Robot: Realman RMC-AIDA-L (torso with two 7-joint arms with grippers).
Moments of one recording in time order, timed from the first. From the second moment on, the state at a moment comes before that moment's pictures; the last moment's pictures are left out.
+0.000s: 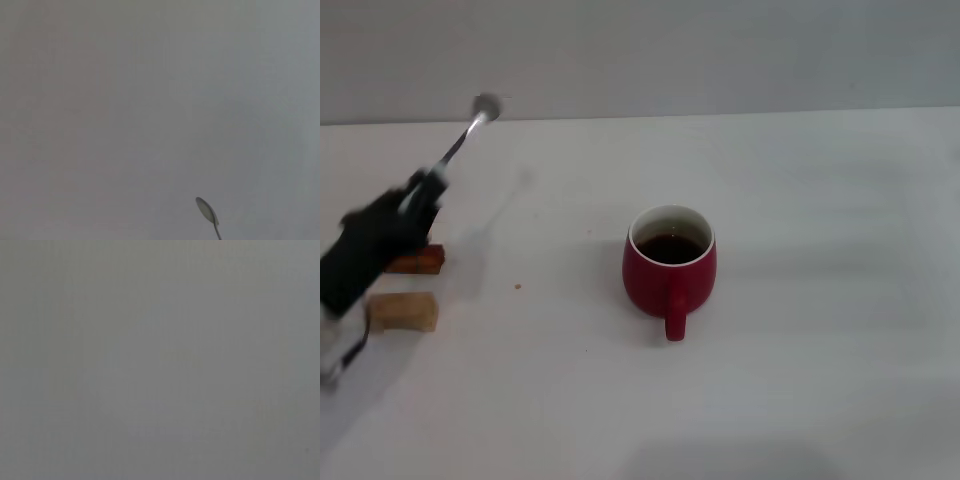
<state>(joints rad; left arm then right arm) -0.31 -2.02 1.50 0.25 0.38 1.29 -0.90 0.73 2.05 -0.28 -0.18 -0.84 -0.98 0.23</state>
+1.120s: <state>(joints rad) -0.69 -1.92 0.92 1.03 1.92 1.58 -2.31 0.66 2.06 -0.33 -0.14 -0.84 -0.98 0.23</state>
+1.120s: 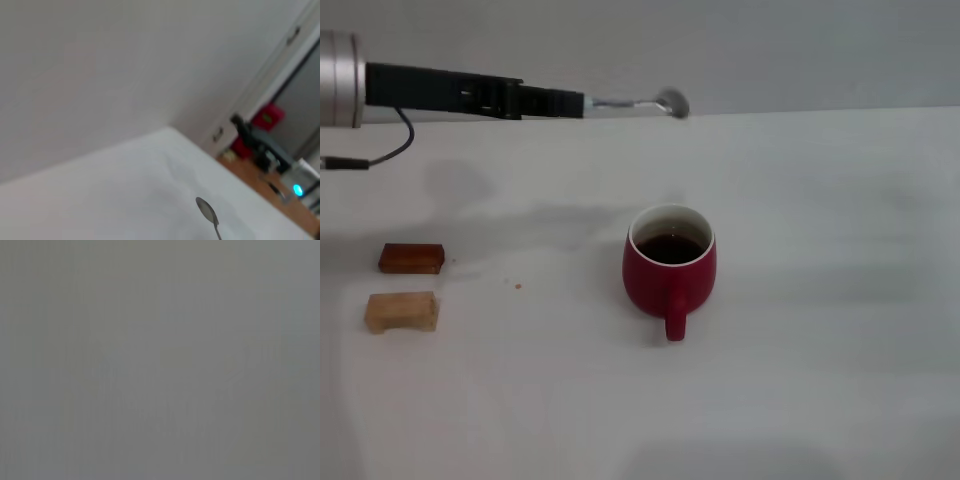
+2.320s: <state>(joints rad) -0.96 -2.02 0.95 1.08 2.51 1.72 -2.42 0.66 2.06 -0.33 -0.11 -0.84 -0.98 0.23</state>
